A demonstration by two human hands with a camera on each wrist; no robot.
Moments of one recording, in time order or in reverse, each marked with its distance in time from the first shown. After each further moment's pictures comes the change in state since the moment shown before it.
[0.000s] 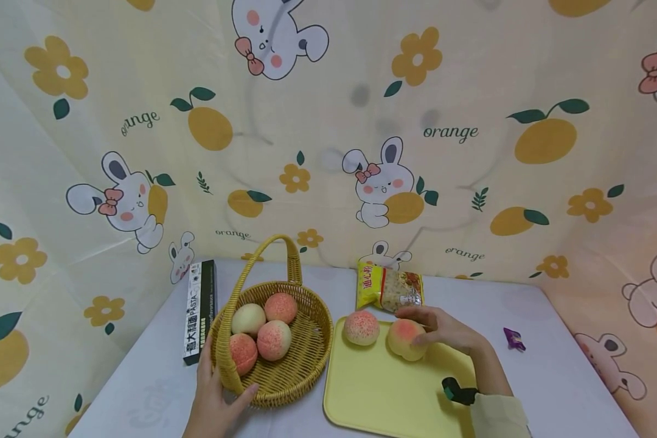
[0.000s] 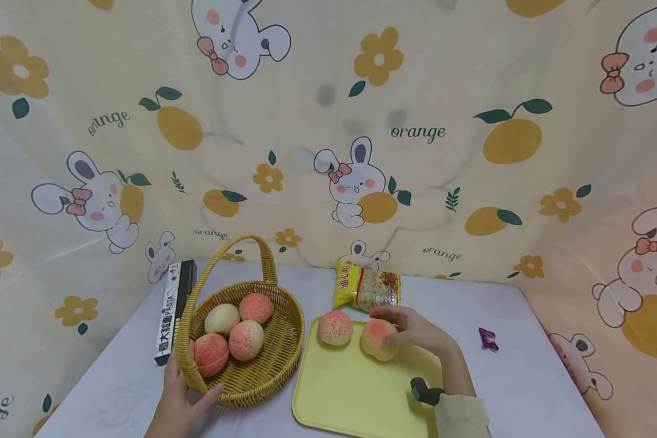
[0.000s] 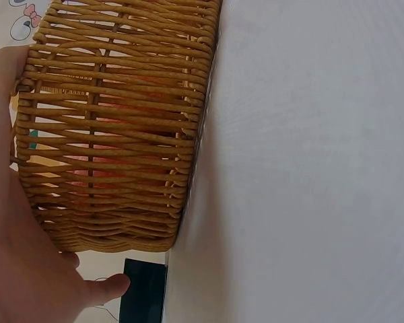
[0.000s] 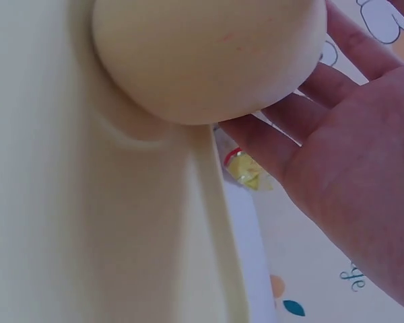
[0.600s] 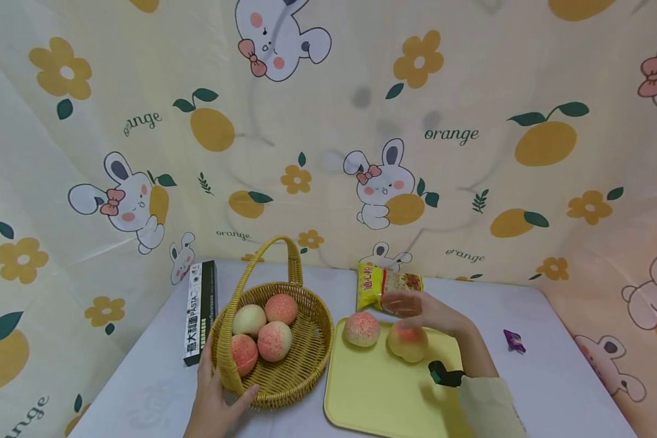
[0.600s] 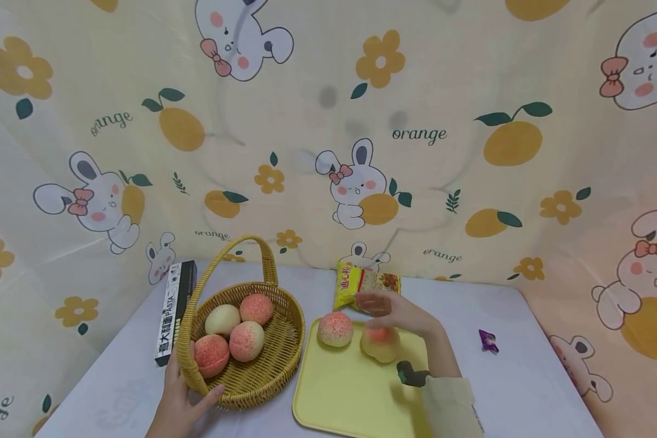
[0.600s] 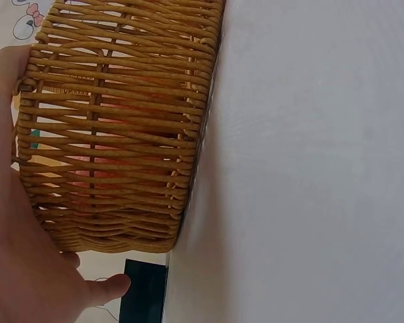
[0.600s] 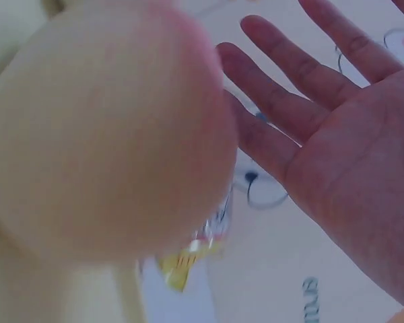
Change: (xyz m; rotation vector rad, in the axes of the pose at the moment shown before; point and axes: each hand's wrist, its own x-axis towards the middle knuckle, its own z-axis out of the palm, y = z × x) left_hand 0.000 -0.002 0.000 -0.022 0.002 0.012; right_hand 0.034 -0.038 0.003 -0.038 -0.034 -0.046
